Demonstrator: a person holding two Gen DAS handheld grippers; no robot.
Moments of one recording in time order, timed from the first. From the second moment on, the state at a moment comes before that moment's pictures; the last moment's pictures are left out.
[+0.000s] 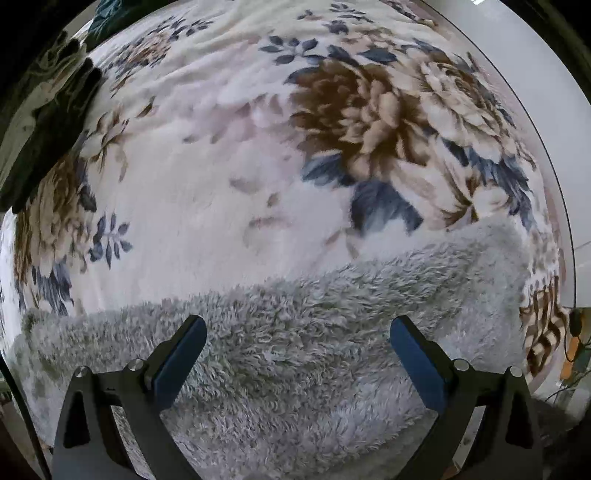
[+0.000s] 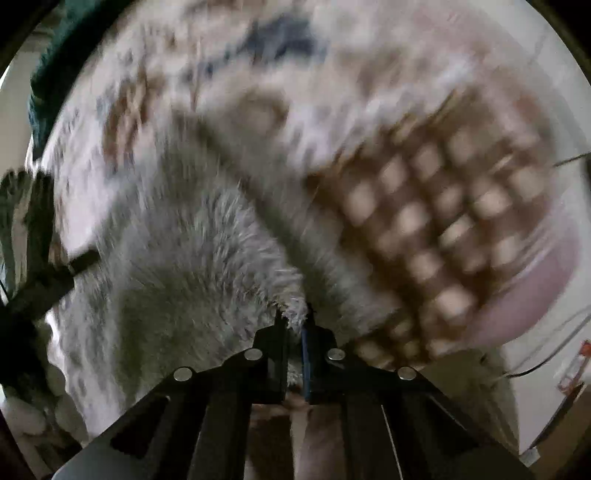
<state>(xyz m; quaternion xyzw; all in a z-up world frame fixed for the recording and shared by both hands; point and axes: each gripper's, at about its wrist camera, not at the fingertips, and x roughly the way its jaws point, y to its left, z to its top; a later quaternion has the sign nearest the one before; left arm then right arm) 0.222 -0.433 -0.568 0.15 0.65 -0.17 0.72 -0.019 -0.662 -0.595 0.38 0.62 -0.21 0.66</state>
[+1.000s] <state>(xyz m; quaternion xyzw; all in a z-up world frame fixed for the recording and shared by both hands) 0.267 -0.625 -0.552 0.11 0.64 -0.47 0.60 -0.032 -0.678 -0.617 0.46 0.59 -0.19 0.64</state>
